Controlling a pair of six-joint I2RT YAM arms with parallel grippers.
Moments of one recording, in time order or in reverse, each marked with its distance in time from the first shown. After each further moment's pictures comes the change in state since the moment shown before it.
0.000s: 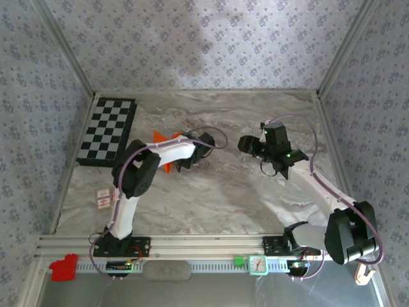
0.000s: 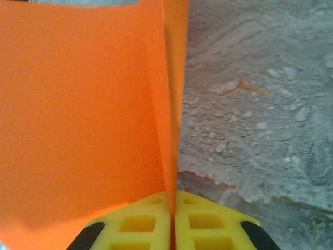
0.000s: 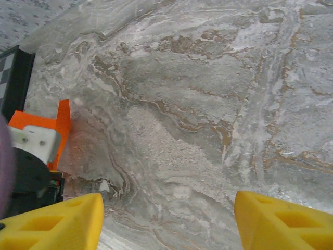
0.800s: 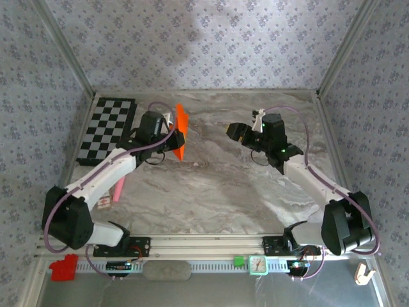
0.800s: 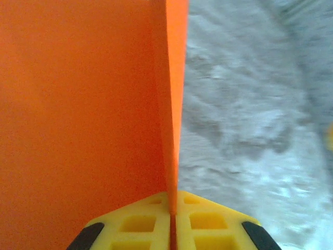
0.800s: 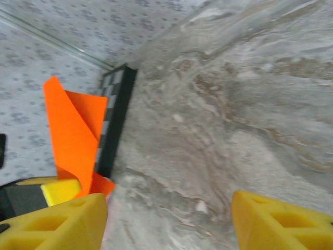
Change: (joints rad) left arm 0.254 -0.732 -0.402 0.573 0.895 -0.100; right arm 0.029 0.067 0.063 0.227 -0.208 0.122
